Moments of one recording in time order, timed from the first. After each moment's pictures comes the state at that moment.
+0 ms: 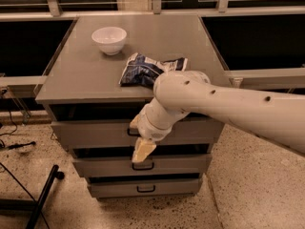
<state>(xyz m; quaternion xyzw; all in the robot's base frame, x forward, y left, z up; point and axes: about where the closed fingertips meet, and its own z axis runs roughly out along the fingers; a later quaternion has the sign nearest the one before) 0.519 0.038 0.711 -0.74 0.63 0.10 0.22</state>
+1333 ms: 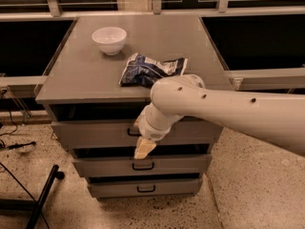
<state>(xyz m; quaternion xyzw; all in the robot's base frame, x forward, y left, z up) 0.543 0.034 0.687 -0.73 0.65 0.06 0.22</state>
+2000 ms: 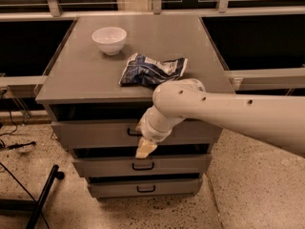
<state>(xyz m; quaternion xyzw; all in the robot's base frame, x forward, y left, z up) 0.552 0.026 0.669 -0.72 0.66 0.07 0.22</state>
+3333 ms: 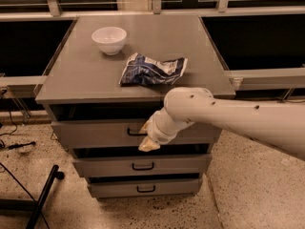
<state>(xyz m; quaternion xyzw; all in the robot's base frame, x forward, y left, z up) 0.559 0.014 0.648 -0.69 0.67 0.10 0.24</state>
